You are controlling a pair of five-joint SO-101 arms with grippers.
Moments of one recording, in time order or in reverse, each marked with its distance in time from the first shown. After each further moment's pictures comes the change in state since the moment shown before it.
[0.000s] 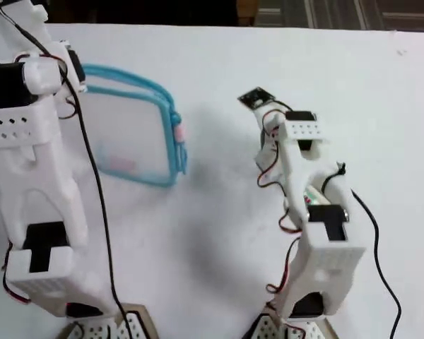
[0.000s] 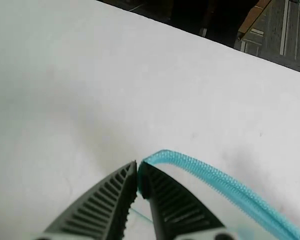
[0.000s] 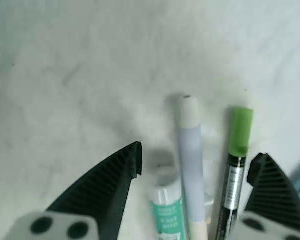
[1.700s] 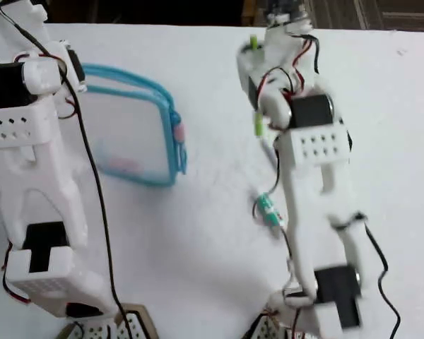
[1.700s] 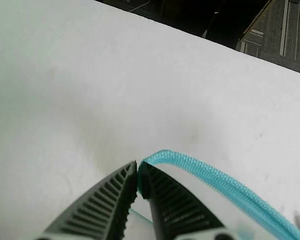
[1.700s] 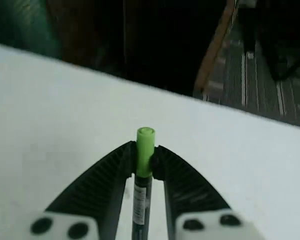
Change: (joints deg) left arm 0.0 0.0 0.0 -0.2 0.0; right arm -10.9 -33.5 -12.0 -19.0 -29.3
